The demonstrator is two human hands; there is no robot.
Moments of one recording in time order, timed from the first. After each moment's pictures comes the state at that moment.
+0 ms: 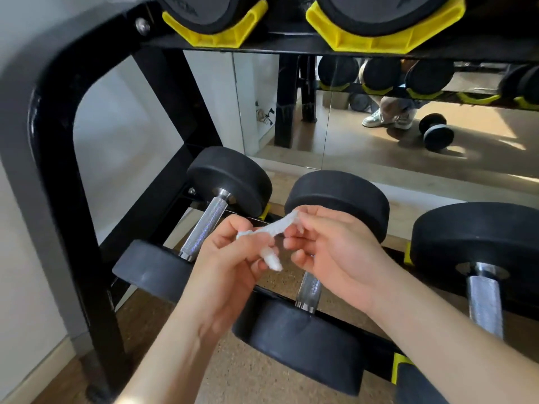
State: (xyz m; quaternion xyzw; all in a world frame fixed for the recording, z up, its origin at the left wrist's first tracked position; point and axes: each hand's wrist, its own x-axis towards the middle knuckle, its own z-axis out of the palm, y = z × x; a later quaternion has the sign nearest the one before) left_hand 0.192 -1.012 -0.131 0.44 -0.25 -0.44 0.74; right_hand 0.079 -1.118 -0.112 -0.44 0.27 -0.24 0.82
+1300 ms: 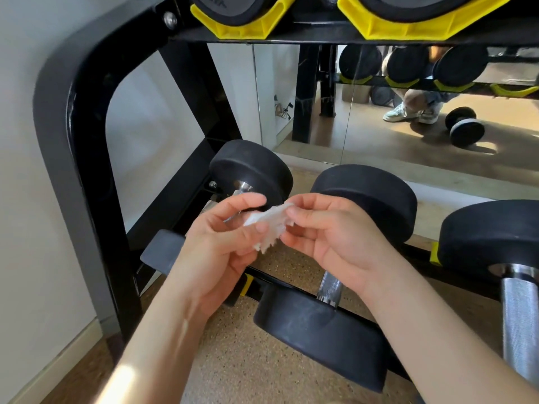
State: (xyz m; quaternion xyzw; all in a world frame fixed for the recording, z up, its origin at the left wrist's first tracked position) left_hand 0.217 -0.989 -0.107 0.48 -0.27 -0.42 0.72; right_hand 0.103 -1.109 -0.107 -0.47 0.21 -0.20 0.83
